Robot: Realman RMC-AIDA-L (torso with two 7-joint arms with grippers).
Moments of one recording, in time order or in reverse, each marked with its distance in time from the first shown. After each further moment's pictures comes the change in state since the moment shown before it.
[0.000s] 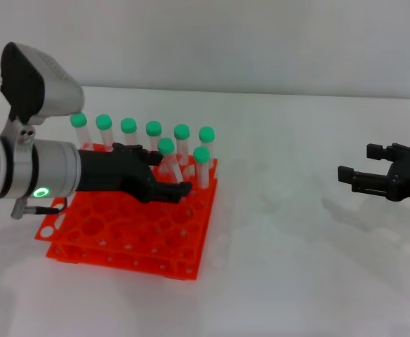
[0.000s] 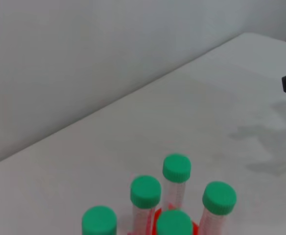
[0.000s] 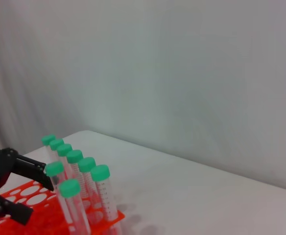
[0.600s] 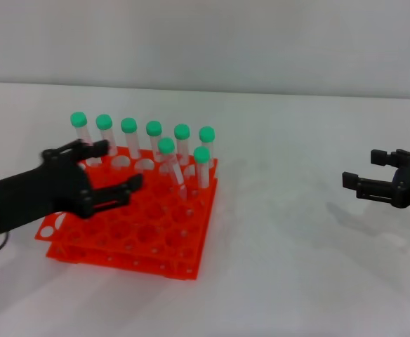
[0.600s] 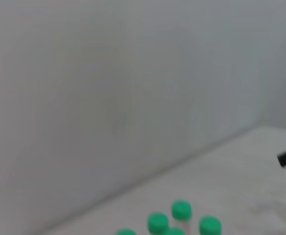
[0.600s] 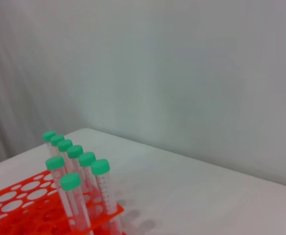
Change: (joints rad) left arm 0.377 0.000 -0.008 0.126 -0.487 0.000 0.415; right arm -0.021 -0.001 0.005 0.000 0.007 0.014 -0.017
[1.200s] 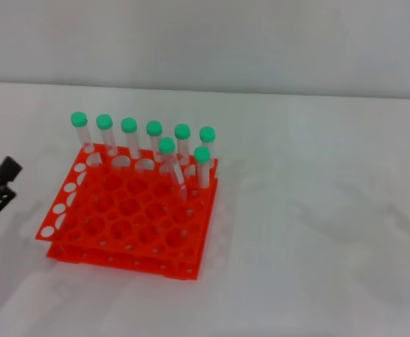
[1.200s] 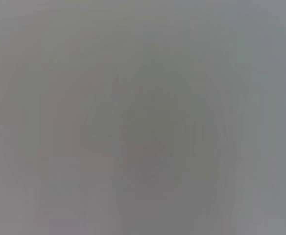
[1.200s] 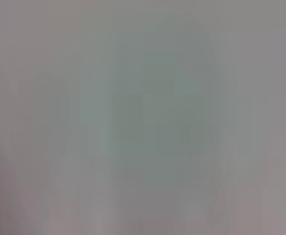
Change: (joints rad) left arm 0.005 0.003 -0.277 -0.797 -0.669 -0.441 0.763; right arm -0.016 -0.004 0.398 0.490 0.333 0.389 -0.633
